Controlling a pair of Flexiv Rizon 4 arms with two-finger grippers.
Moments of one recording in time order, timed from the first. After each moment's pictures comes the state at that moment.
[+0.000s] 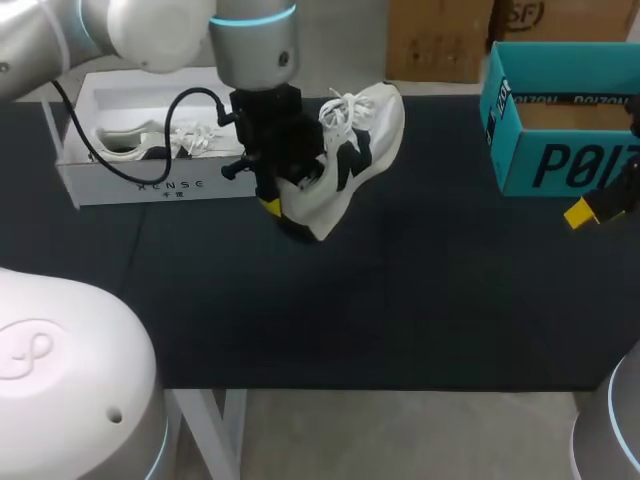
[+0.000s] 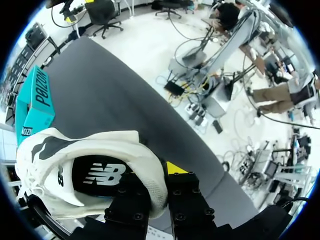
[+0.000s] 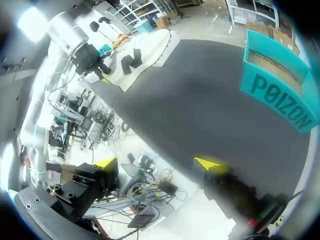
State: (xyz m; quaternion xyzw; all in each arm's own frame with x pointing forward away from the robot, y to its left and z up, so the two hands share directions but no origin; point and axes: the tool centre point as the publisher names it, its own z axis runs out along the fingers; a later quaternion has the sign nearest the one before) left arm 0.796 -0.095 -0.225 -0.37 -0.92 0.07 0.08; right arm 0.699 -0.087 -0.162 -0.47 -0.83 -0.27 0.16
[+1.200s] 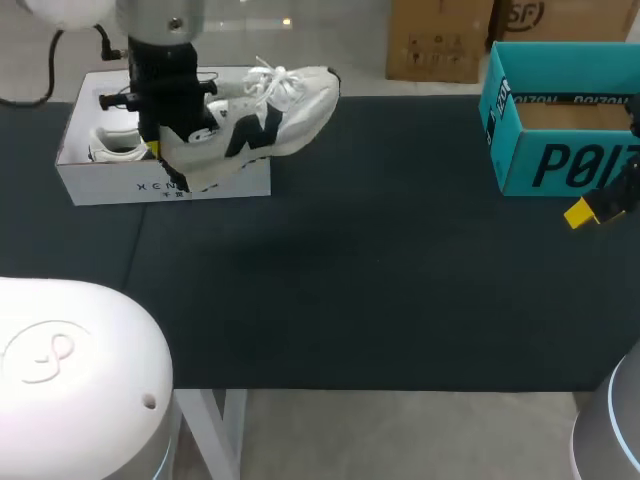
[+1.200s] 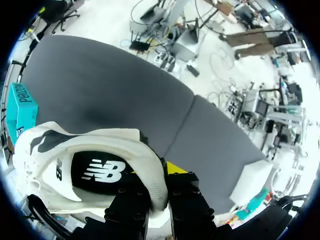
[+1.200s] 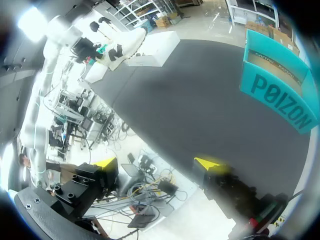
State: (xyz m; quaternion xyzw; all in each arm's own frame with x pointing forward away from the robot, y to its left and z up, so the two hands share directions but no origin) left arm 0.874 0.075 -0.174 -0.52 -0.85 -0.10 0.04; right arm 0.699 -0.087 -0.162 -0.47 -0.83 -0.27 0.16
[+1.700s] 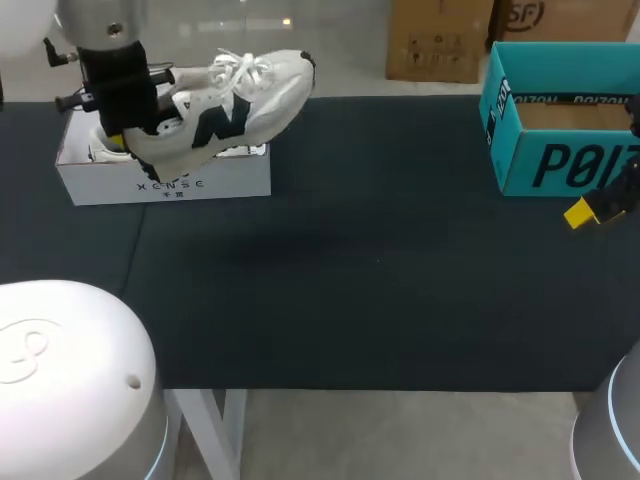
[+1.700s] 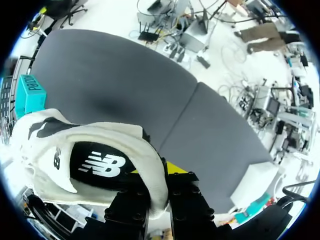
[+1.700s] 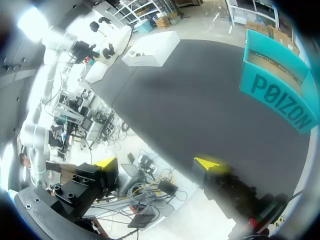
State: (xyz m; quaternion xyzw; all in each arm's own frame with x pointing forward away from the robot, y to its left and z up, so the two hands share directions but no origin) left arm 0.883 0.118 -0.169 -0.50 -0.86 -0.10 -0.03; right arm 0.699 -0.087 -0.162 -0.47 -0.83 -0.27 0.16
